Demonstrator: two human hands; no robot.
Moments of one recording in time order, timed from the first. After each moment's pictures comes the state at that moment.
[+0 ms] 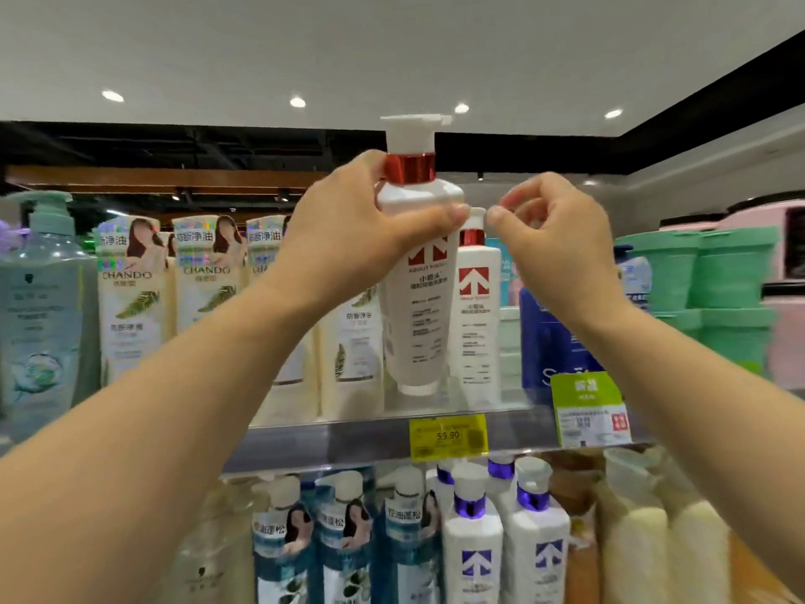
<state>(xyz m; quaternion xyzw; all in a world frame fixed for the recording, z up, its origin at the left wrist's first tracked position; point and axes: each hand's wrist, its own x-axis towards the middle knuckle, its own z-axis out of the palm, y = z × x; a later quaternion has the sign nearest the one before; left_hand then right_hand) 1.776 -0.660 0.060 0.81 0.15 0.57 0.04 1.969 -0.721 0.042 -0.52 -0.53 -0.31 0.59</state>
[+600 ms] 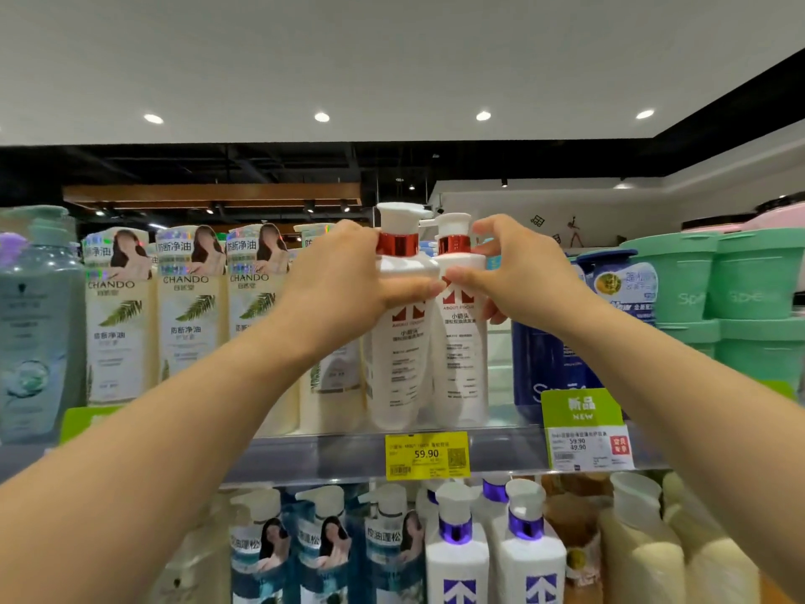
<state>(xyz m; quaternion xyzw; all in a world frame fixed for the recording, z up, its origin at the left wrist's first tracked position) 1.809 -0.631 0.040 0.82 0.28 0.48 -0.10 2.012 -0.687 0.039 -0.57 -0.62 -0.13 0.51</state>
